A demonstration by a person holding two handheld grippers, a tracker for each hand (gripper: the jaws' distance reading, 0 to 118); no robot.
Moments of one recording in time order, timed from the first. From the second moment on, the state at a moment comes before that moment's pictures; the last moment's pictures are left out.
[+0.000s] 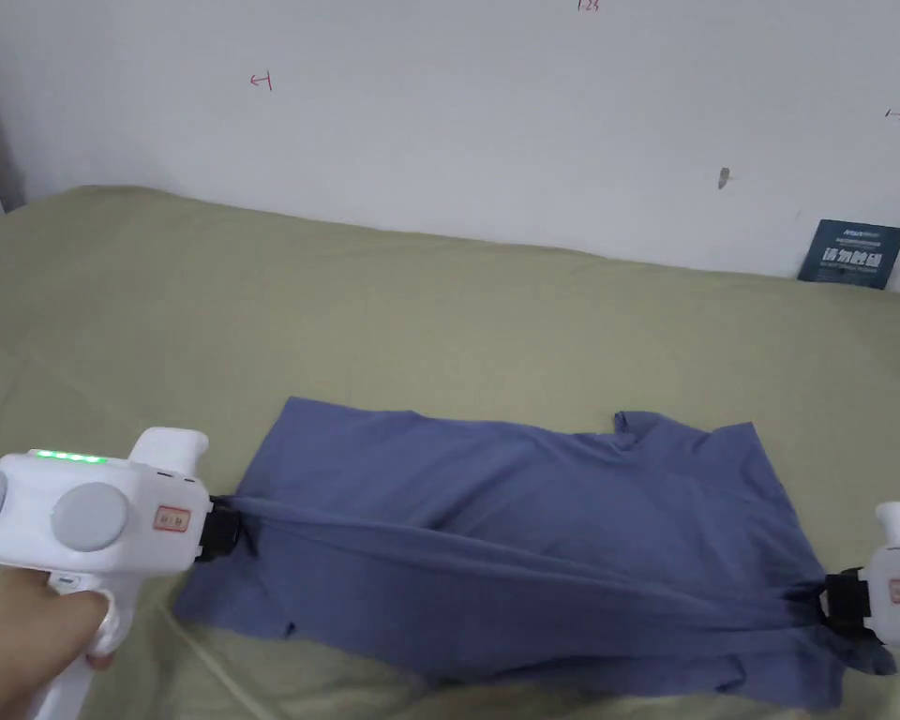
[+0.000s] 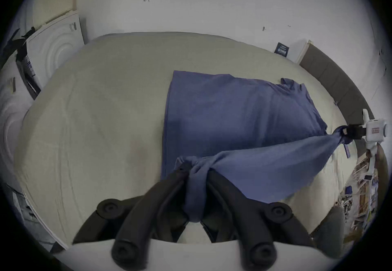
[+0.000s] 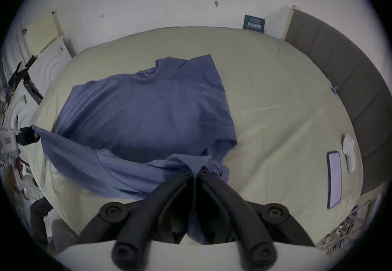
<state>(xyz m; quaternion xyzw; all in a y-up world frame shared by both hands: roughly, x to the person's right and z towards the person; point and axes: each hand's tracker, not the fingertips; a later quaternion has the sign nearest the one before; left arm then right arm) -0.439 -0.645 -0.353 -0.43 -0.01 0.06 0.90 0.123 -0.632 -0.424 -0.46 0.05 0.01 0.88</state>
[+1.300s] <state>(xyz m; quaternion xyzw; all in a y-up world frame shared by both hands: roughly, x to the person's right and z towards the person) -0.422 -0.693 -0.306 -0.35 0.05 0.12 0.93 0.131 -0.652 -0.259 -0.29 0.07 -0.02 0.95</state>
